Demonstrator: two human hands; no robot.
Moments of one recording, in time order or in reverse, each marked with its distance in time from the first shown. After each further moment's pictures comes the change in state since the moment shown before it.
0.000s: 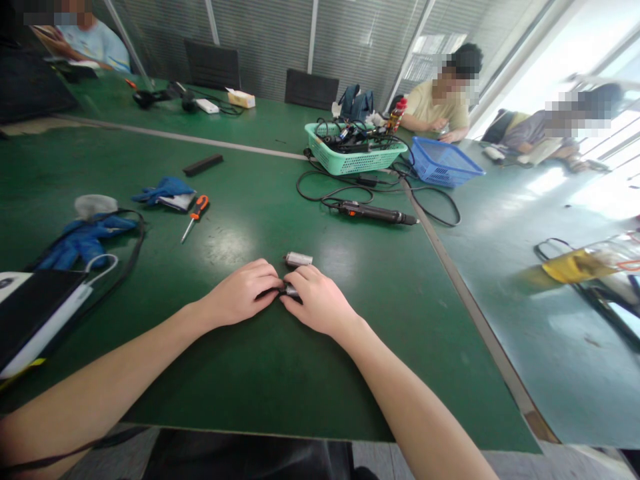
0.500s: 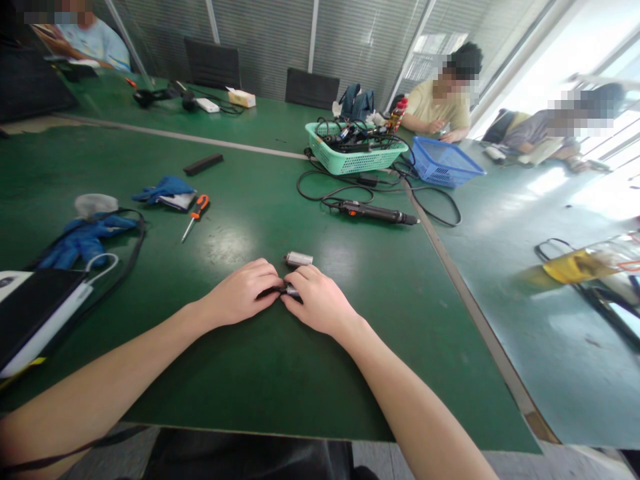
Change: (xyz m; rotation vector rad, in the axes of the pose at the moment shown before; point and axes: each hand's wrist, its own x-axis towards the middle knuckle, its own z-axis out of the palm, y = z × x) left_hand 0.001 0.000 0.000 0.006 -0.007 -0.006; right_hand 0.000 -0.001 -0.001 -0.001 -0.002 -0.005
